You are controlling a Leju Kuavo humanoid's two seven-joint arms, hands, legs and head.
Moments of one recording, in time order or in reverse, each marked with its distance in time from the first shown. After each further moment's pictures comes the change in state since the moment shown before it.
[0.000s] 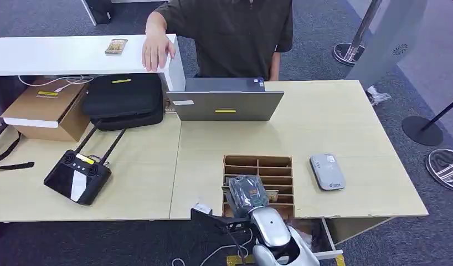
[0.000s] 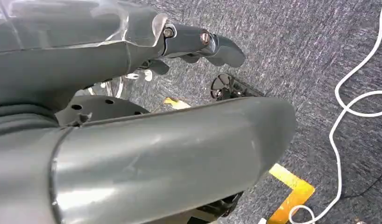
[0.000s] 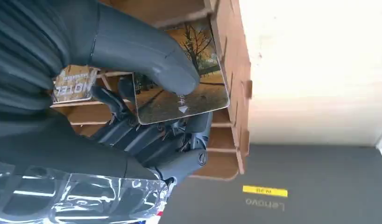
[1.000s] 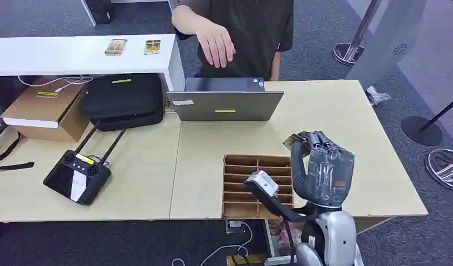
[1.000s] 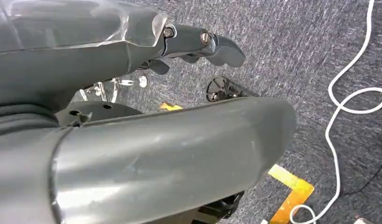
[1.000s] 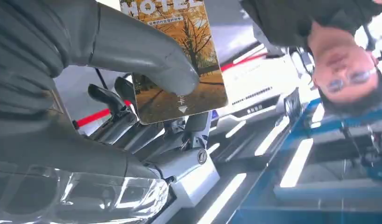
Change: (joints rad) left arm 0.009 0.001 0.000 0.000 -0.040 -0.020 -0.029; right arm 0.153 -0.010 -0.275 -0.489 0.185 -0.486 -0.097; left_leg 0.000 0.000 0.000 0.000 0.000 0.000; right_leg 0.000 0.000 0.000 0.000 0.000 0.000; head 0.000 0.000
